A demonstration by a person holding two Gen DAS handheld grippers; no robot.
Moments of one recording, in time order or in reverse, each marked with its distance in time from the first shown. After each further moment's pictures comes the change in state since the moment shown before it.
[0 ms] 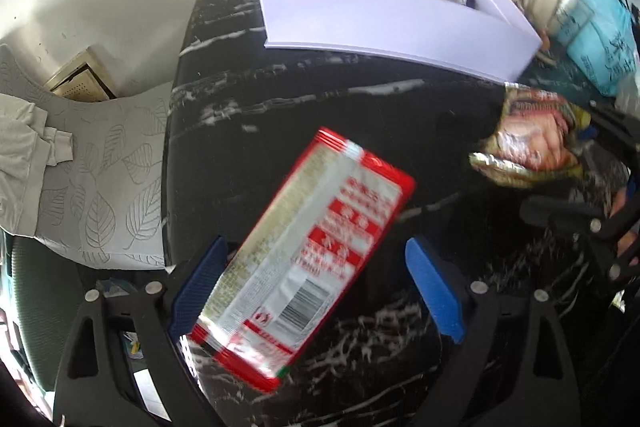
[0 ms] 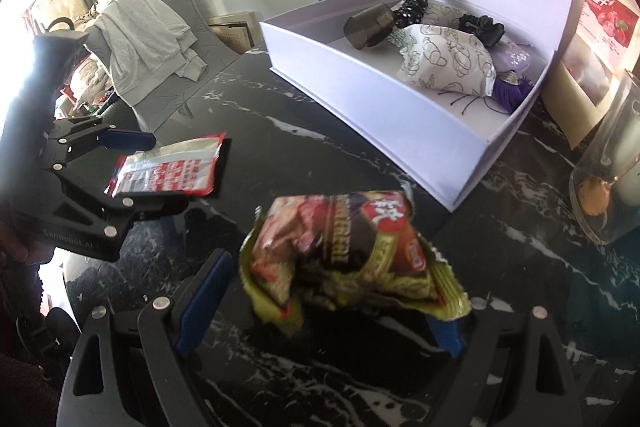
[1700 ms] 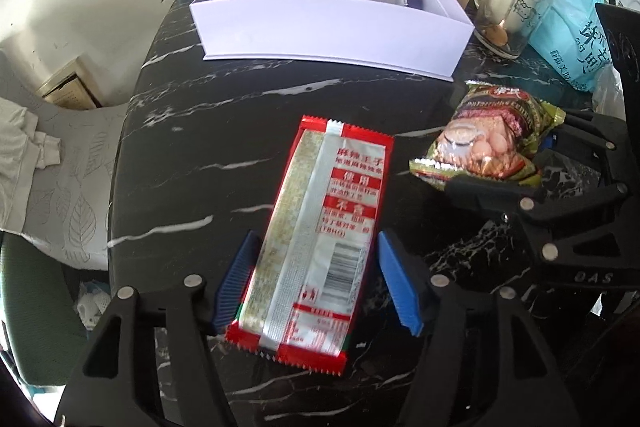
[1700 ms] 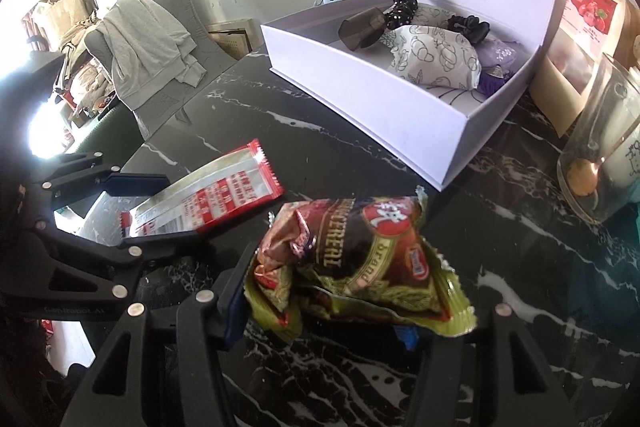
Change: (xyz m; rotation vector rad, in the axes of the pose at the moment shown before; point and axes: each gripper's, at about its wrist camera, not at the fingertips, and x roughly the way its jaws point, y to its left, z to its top) left arm -0.016 -0.057 -0.004 0.005 -0.059 -0.029; right arm -0.010 -0.003 -0.016 0.013 -0.028 -0.006
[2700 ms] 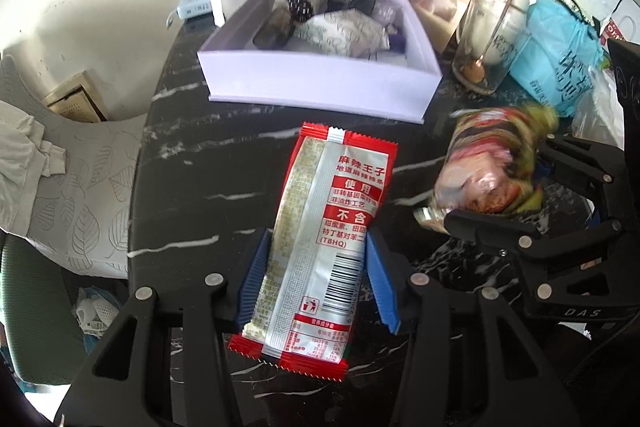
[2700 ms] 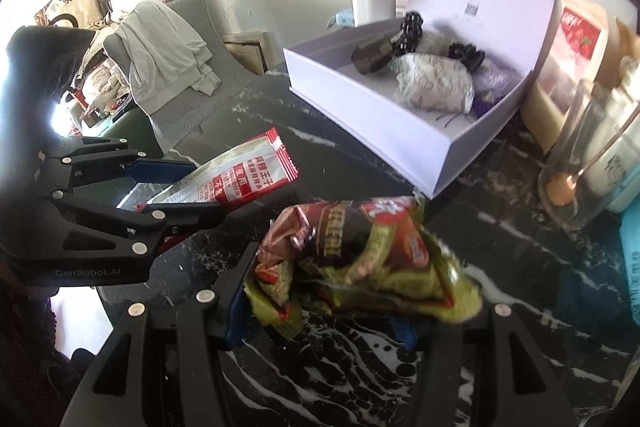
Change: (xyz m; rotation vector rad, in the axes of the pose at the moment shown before) left arm -0.051 -0.012 0.015 -0.023 -0.074 -0.009; right arm -0.045 0.010 -0.001 -0.045 -0.062 0.002
